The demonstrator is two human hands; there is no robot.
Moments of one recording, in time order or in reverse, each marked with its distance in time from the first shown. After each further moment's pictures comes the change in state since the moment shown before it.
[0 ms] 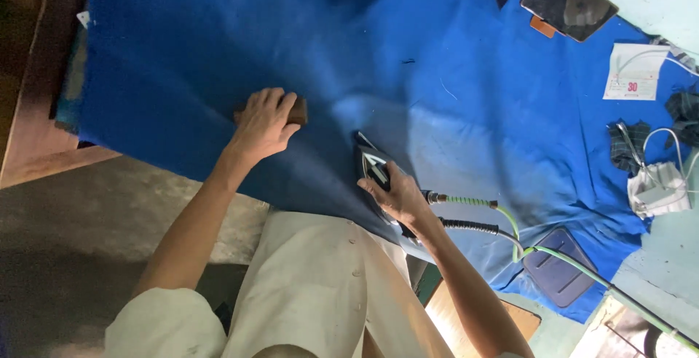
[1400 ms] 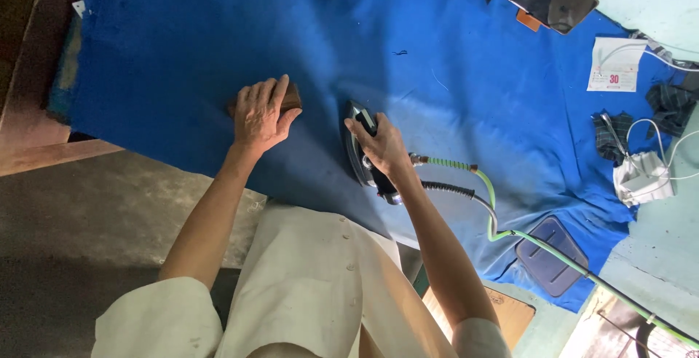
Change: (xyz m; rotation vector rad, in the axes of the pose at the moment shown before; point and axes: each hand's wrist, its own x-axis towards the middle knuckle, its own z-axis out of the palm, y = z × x) left_hand -0.009 0.010 0.023 0.208 0.576 0.011; right_hand 0.046 -0.027 0.004 0.185 0.125 -0.043
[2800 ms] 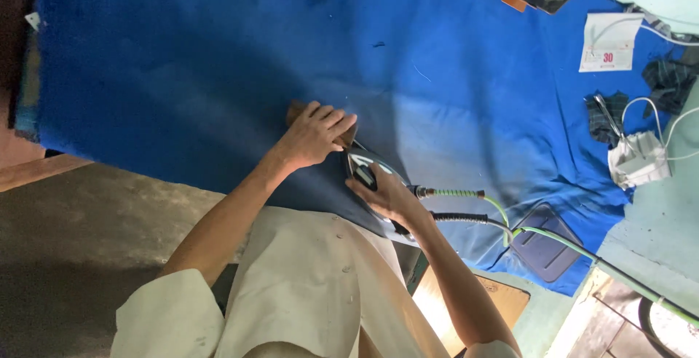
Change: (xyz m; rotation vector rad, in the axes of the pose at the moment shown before) left_hand 0.045 0.111 0.009 -0.439 -0.304 0.339; right_hand -0.065 0.025 -0.046 -0.185 -0.352 0.206
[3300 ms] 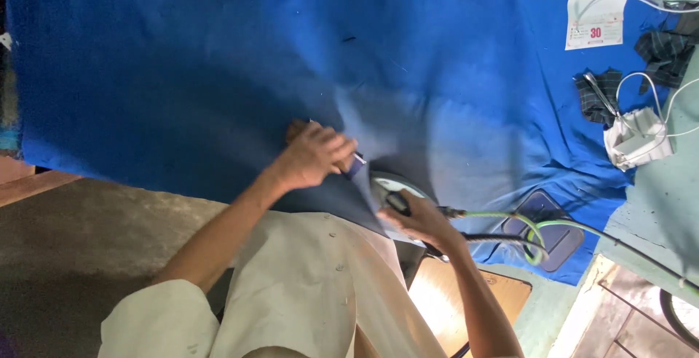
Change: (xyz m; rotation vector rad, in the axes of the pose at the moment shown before) left_hand 0.008 0.047 0.021 -0.065 -0.195 0.137; right_hand -0.047 0.106 -0.022 0.108 -0.029 -0.006
